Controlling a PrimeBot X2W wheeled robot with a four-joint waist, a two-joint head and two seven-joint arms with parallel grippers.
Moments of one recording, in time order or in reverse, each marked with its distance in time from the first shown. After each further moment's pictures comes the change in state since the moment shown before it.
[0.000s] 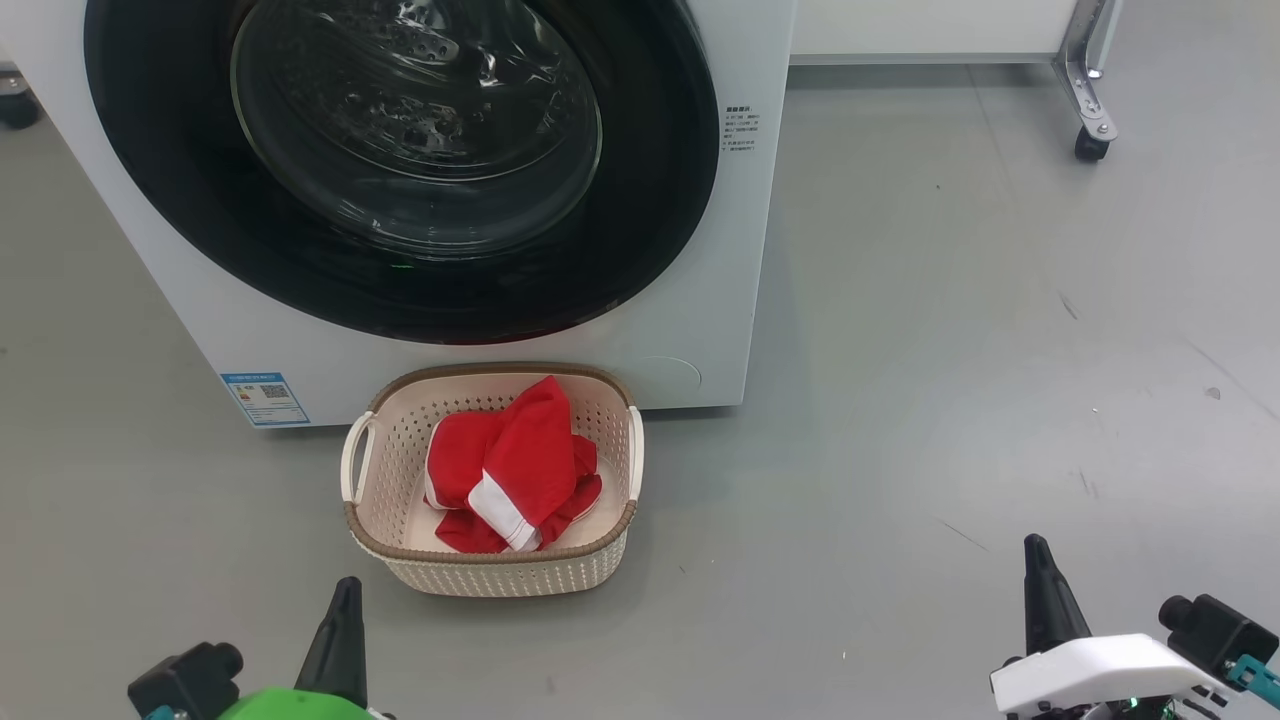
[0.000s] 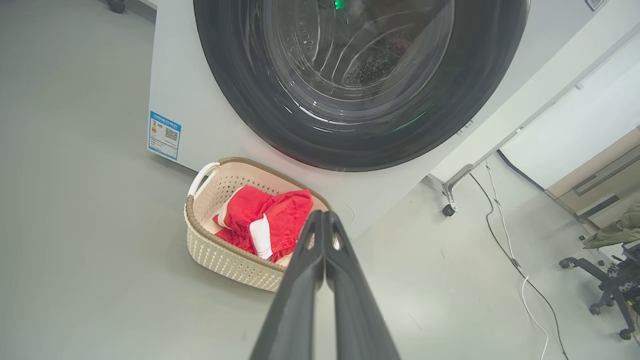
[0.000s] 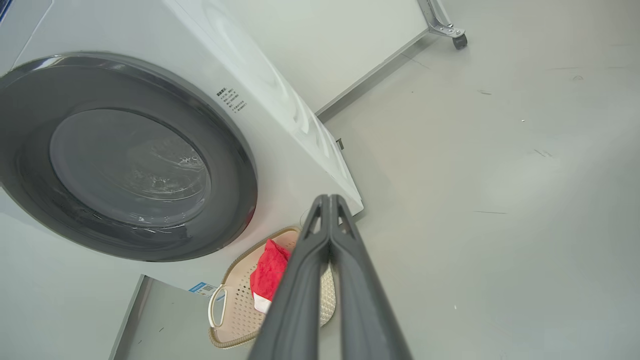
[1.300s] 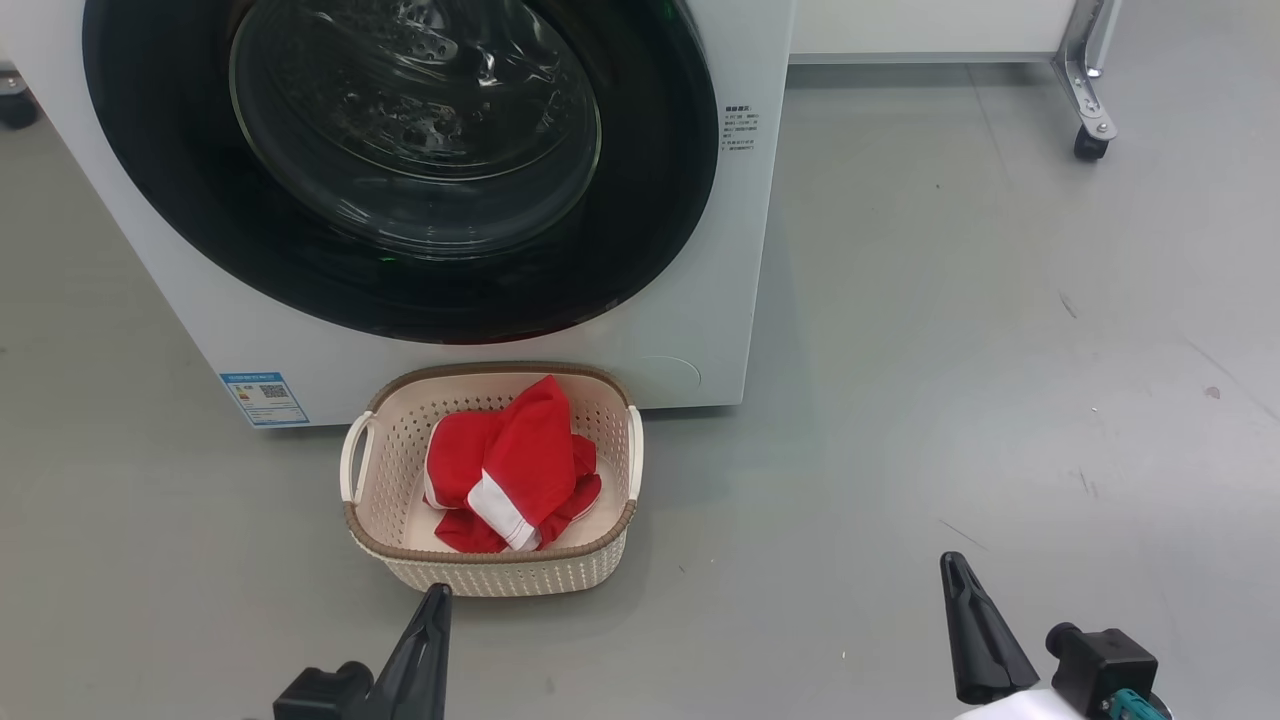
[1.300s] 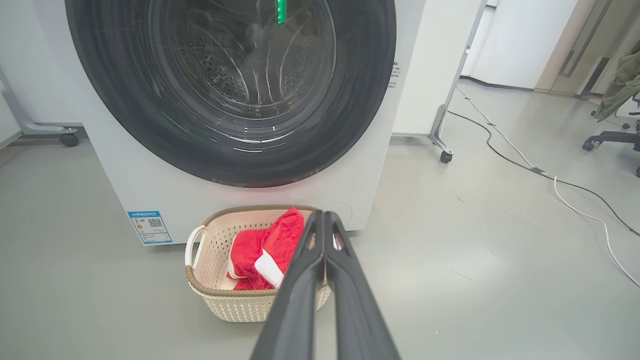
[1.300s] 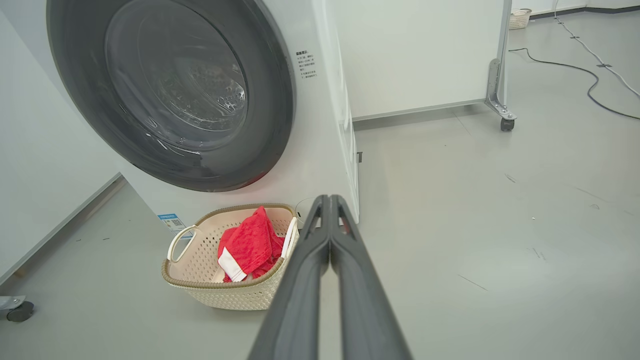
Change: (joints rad) left arm 0.023 -0.006 -0.111 -0.014 0.488 0.038 -0.087; right arm 0.041 0.023 0.097 -0.003 -0.492 -0.024 -0.093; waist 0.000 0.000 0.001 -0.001
